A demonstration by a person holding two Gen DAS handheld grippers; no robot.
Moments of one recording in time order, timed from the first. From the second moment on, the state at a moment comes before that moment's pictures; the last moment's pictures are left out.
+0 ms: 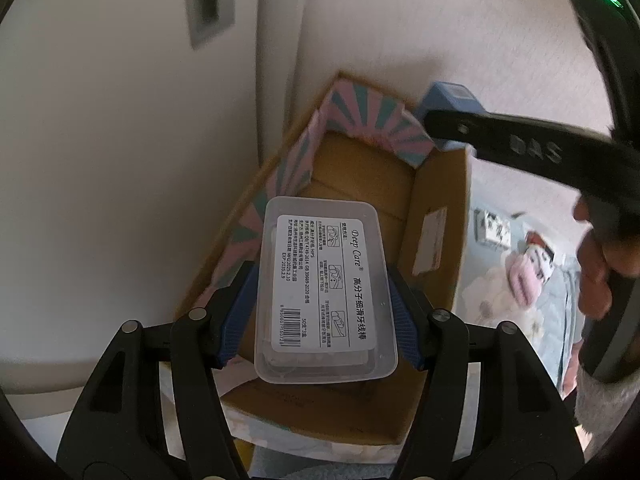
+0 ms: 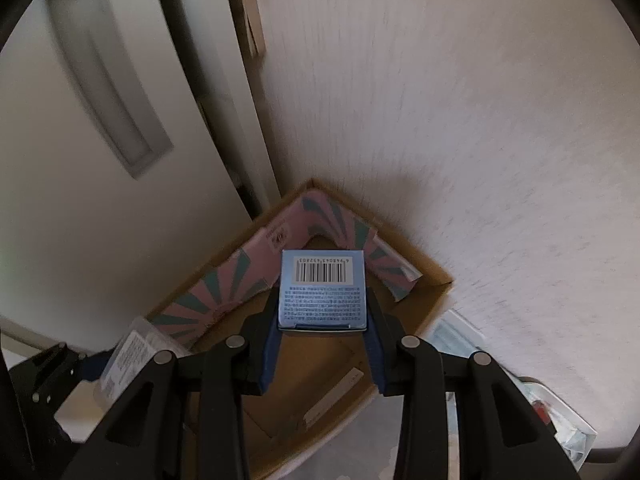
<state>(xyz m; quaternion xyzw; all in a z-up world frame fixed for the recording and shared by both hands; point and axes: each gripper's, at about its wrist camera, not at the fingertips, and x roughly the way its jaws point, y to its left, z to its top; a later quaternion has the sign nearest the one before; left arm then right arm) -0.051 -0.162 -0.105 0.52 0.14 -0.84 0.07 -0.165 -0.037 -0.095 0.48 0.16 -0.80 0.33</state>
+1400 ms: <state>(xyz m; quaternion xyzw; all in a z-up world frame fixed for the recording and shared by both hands) -0.083 -0.139 -0.186 0.57 0.09 -0.81 0.03 -0.178 -0.036 -0.175 0.56 0.20 -0.72 0.36</state>
